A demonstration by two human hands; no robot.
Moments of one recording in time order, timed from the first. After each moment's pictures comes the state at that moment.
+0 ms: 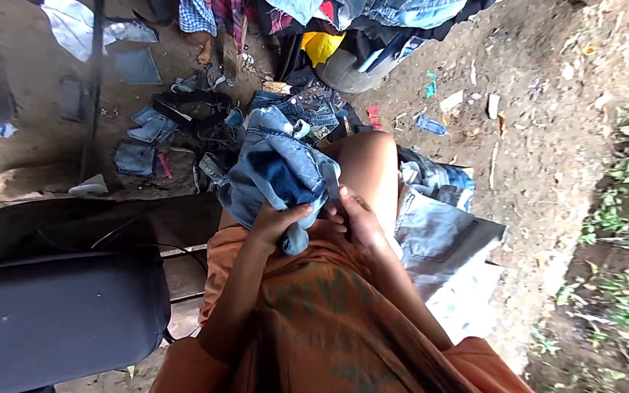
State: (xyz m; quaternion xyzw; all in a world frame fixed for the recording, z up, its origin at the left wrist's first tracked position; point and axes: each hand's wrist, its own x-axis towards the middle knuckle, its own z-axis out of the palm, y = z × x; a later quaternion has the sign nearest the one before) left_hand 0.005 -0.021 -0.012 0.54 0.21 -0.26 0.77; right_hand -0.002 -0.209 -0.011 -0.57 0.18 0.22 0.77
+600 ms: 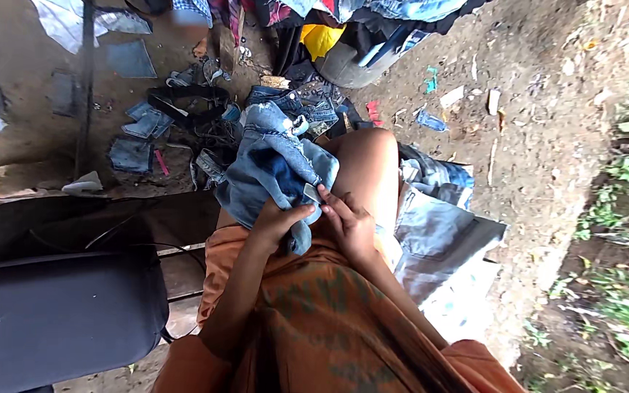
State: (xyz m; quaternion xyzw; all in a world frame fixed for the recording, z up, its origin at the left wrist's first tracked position) left_hand 0.009 -0.027 -0.006 0.55 0.24 -0.30 0.74; right_hand -0.025 -0.206 -0.043 -0.95 -0.08 -0.10 0.29
